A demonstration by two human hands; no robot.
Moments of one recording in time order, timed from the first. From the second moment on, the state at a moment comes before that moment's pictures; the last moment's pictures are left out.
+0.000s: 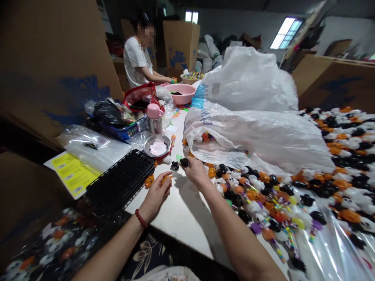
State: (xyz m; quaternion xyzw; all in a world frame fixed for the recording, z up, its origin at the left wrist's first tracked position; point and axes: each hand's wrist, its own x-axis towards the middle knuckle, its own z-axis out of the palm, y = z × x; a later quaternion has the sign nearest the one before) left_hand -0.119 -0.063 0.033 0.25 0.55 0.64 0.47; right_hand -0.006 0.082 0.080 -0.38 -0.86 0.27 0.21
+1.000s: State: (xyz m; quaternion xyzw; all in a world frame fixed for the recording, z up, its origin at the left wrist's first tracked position) left_hand -0.052 -0.079 0.061 0.11 0.35 0.66 0.65; right_hand 0.111 -0.045 0.078 -0.38 -0.79 0.35 0.33
